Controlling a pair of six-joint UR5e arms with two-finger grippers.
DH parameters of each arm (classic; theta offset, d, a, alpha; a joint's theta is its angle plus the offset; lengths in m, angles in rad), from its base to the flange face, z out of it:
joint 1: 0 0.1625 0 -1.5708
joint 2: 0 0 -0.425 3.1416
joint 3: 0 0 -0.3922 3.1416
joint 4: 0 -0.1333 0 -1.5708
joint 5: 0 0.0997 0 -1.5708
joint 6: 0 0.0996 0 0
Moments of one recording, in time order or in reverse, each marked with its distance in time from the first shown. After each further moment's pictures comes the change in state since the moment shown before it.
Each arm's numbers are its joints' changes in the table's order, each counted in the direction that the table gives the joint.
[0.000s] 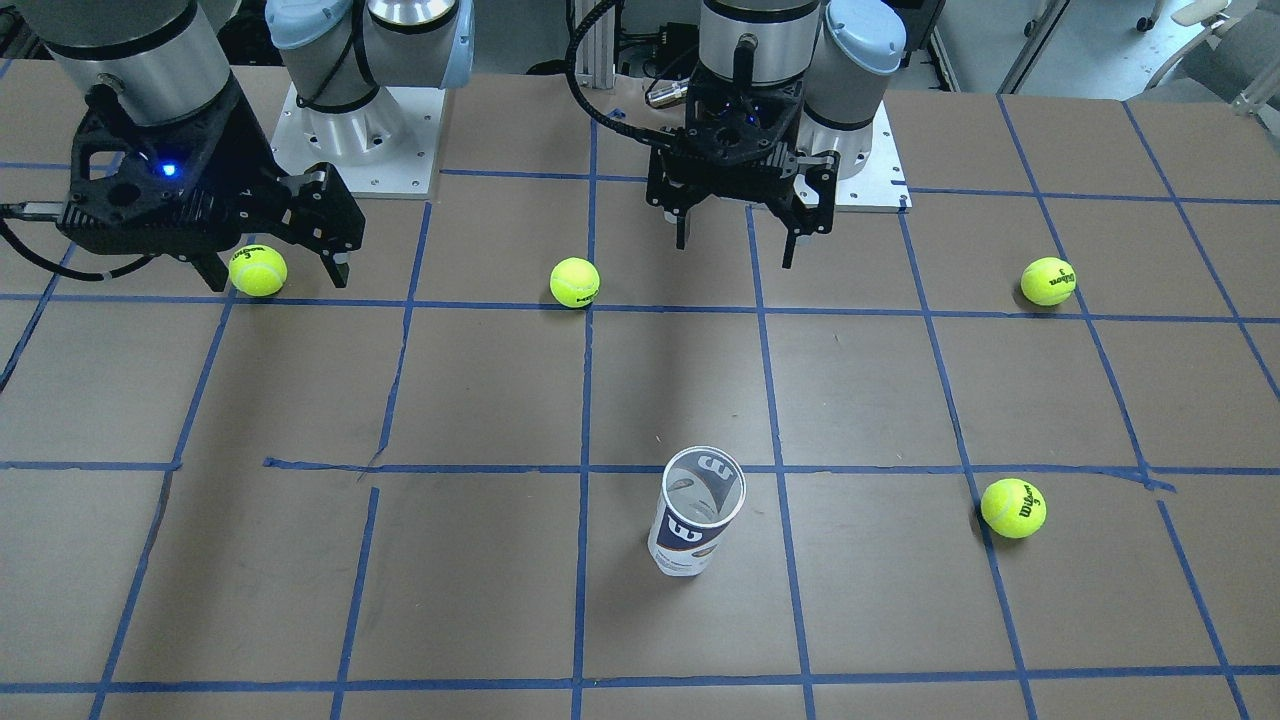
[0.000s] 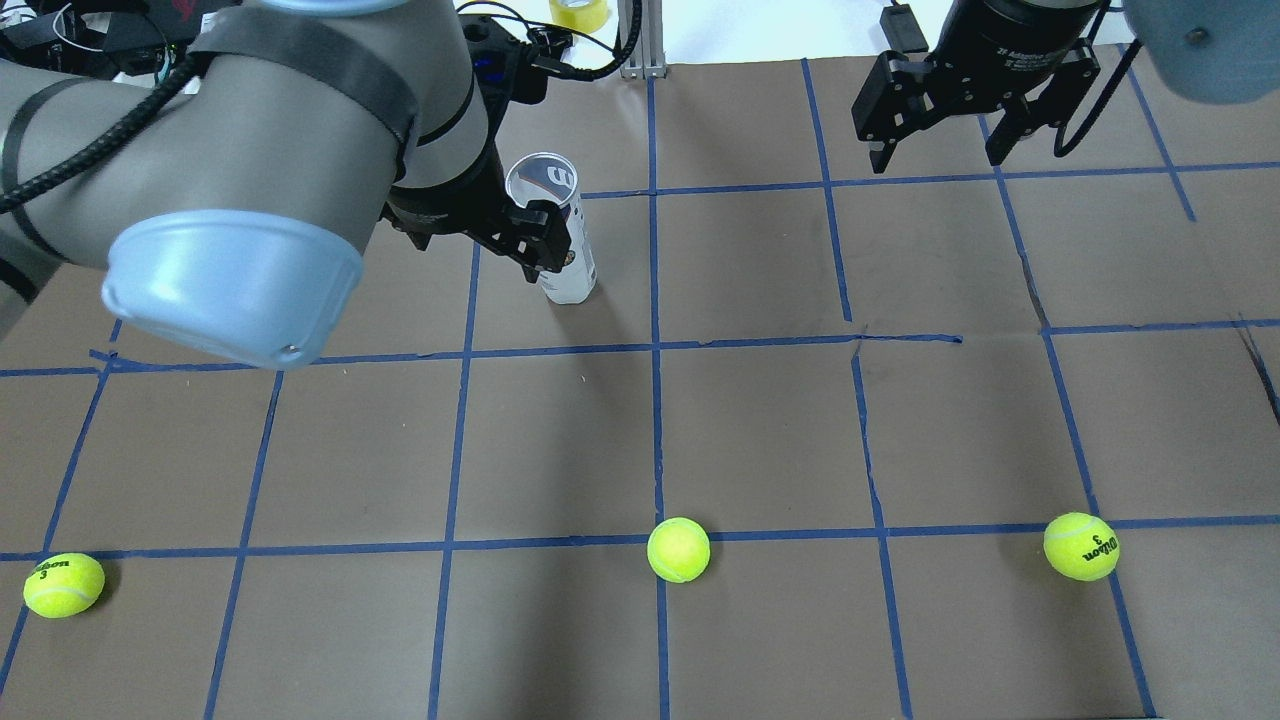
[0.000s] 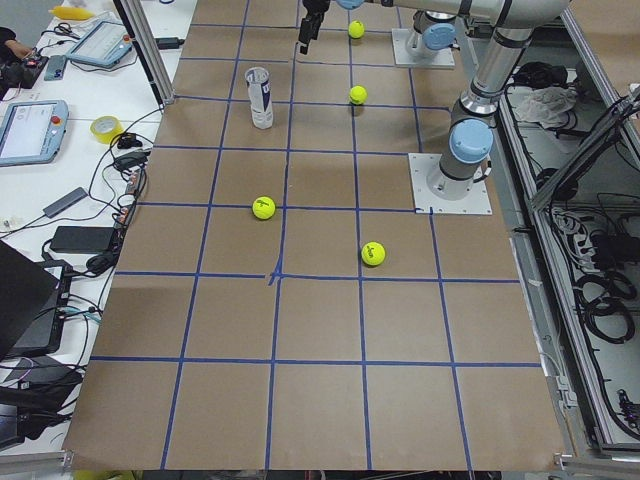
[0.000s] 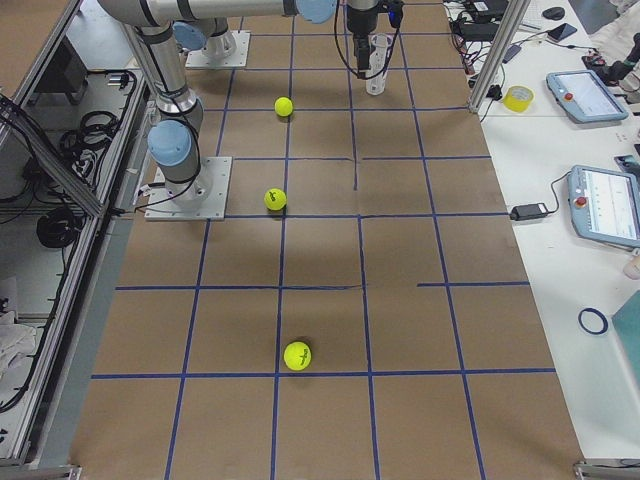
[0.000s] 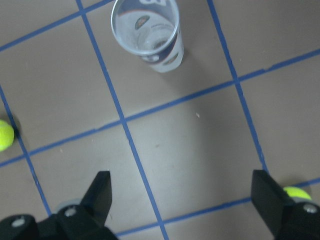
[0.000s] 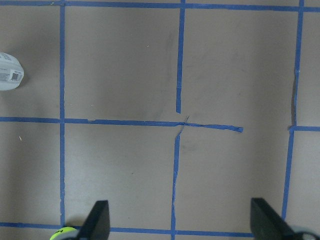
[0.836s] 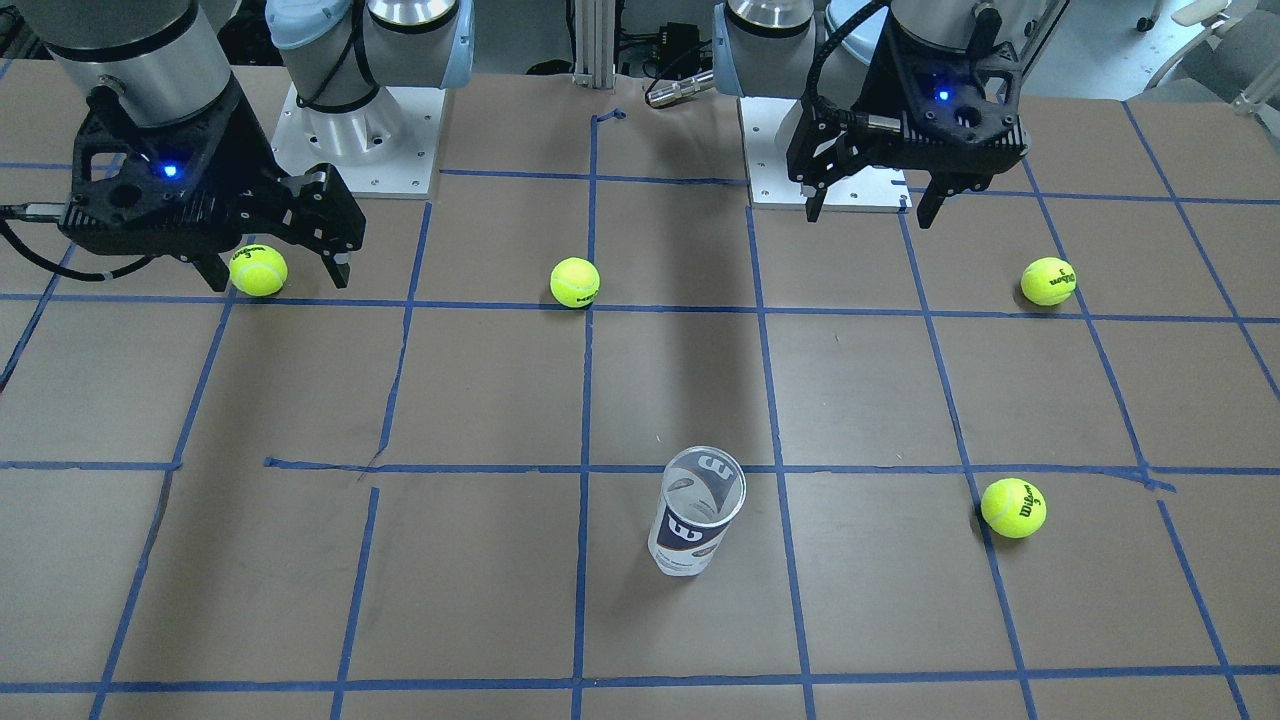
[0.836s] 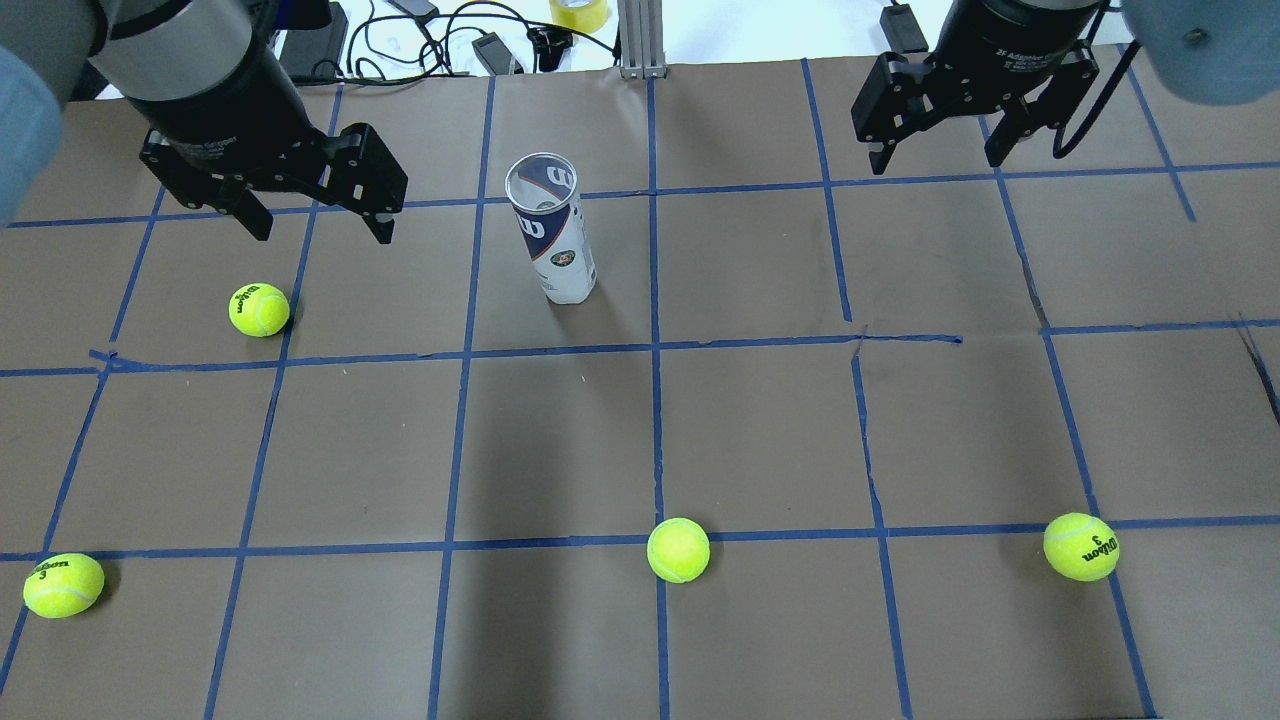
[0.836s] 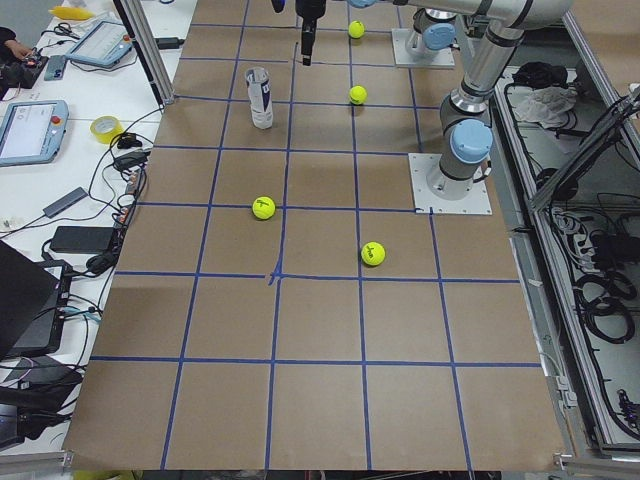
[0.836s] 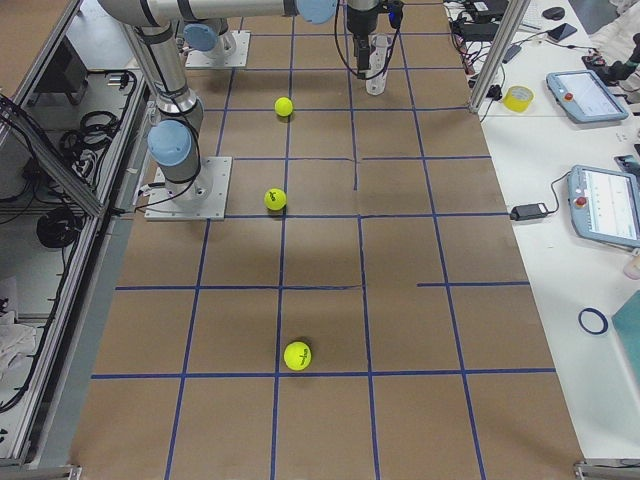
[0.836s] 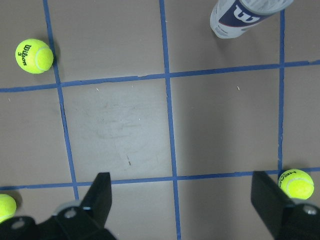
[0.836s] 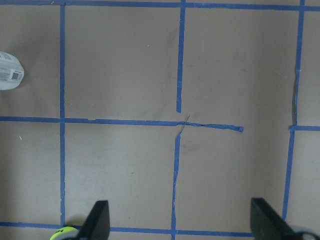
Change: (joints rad) left arm 0.219 -0.033 0.112 0.253 -0.085 -0.001; right arm 0.000 0.000 0.001 0.000 0.001 0.000
